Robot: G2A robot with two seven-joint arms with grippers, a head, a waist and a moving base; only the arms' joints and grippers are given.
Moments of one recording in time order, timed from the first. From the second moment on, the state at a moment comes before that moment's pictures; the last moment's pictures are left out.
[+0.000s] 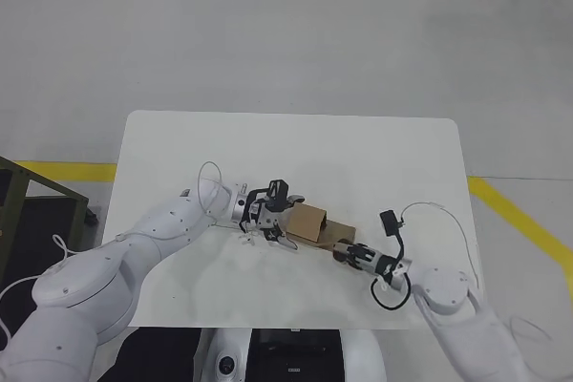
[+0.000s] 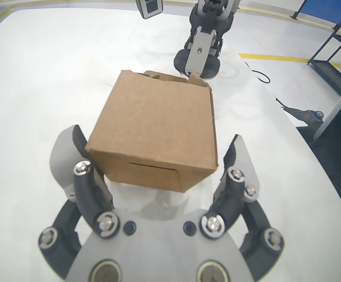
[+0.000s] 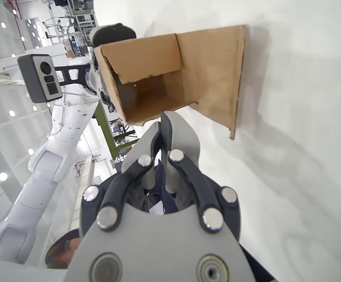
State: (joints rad) left arm 0.56 -1.20 -0.19 -0.71 1.52 -0.92 0.90; right arm -1.51 -1.11 1.21 -1.62 0.10 0.05 0.70
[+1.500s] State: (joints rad) left arm 0.56 -1.20 -0.20 -0.70 1.53 -0.94 0.88; right arm -1.21 -1.17 1.01 -1.36 0.12 -0.07 0.75
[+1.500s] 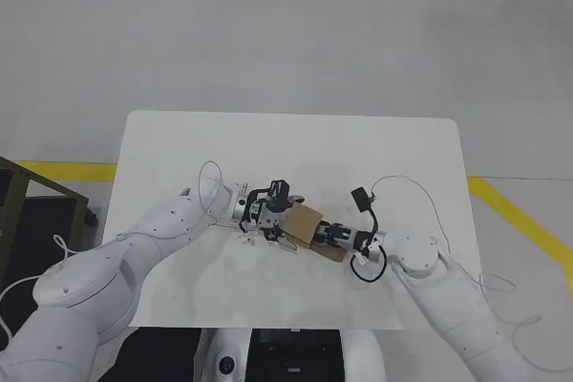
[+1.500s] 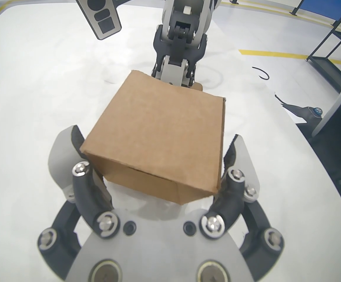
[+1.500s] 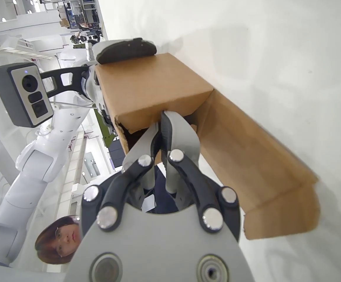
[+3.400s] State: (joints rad) left arm 0.57 -1.19 -0.21 -0.72 1.55 -0.93 0.89; right arm -1.59 -1.08 1.27 -1.75 -0.14 0.15 0.69
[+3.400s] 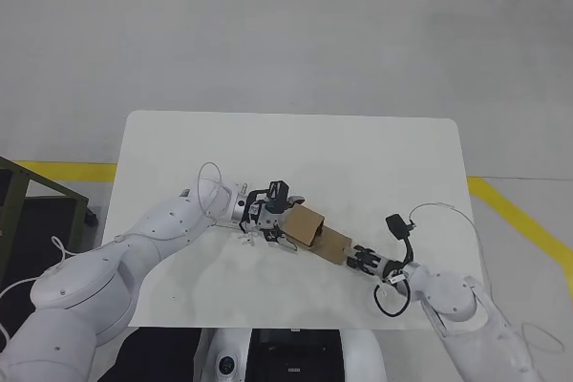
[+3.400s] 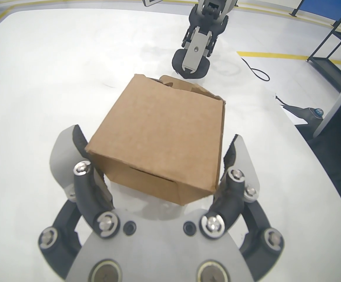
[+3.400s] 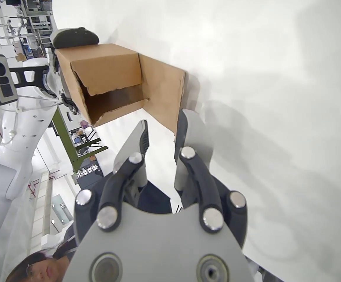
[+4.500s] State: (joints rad) left arm 0.56 -1.19 -0.21 -0.73 1.55 -0.93 0.89; right arm -1.48 -1.11 1.18 -1.59 0.05 0.03 0.74
